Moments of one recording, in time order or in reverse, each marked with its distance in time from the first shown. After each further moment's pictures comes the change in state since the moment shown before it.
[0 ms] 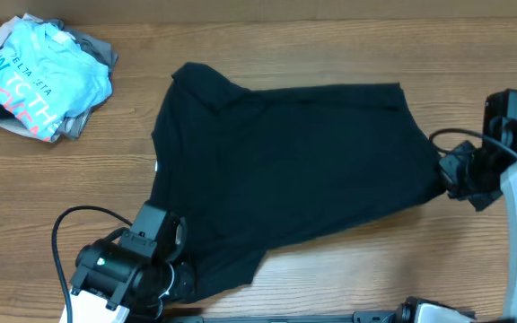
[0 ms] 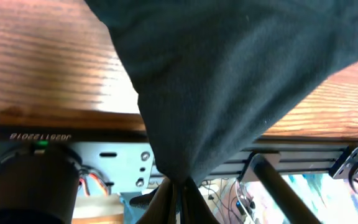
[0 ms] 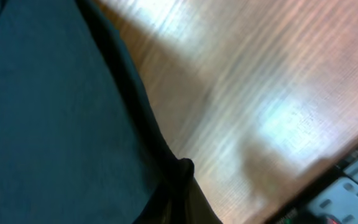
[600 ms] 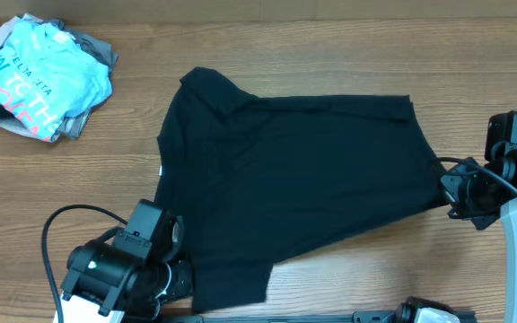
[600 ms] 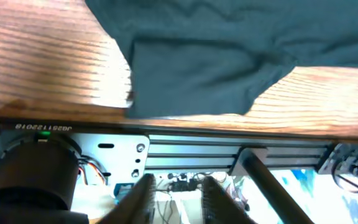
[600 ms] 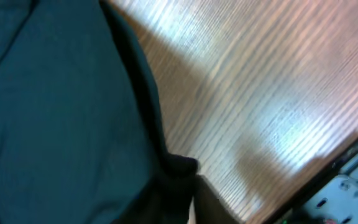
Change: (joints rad) left arm 0.000 -0.001 0.080 -0.050 0.001 -0.021; right arm 0.000 -0.143 -0.090 0.022 0.017 0.011
